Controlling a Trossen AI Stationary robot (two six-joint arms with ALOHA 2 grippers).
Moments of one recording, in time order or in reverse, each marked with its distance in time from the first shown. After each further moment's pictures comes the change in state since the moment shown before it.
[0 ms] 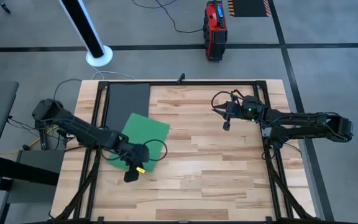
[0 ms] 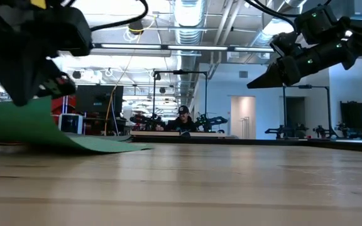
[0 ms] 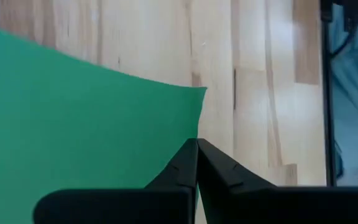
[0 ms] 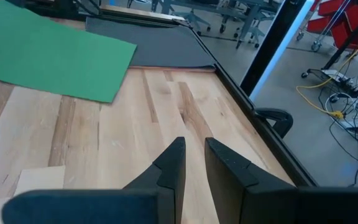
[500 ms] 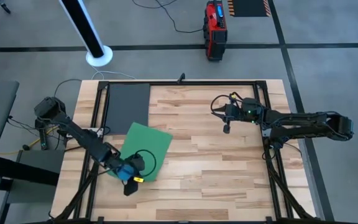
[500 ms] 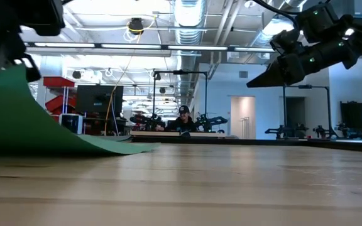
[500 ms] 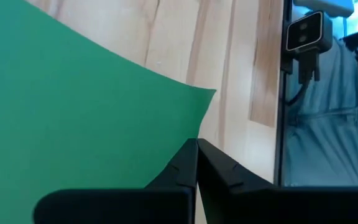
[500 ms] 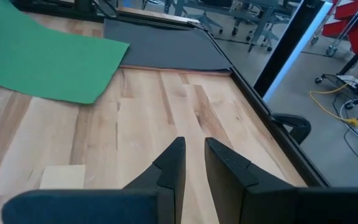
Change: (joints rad) left arm -0.273 0.000 -0.001 0.151 -0.289 -0.428; right arm 0.055 0.000 0.000 -0.006 -0.003 0.002
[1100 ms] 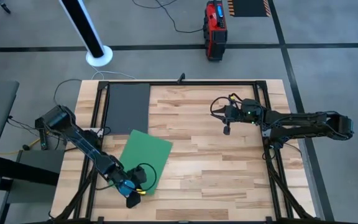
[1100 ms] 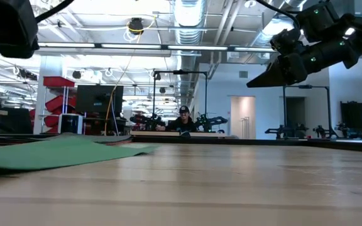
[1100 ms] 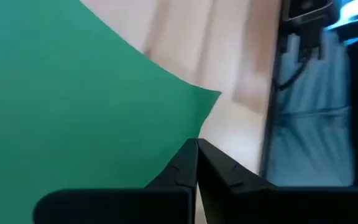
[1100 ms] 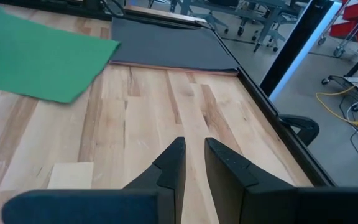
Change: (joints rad) left arm -0.114 0.258 -0.001 0.302 0.011 -0.178; right arm 0.014 0.000 0.000 -0.008 -0.002 -0.004
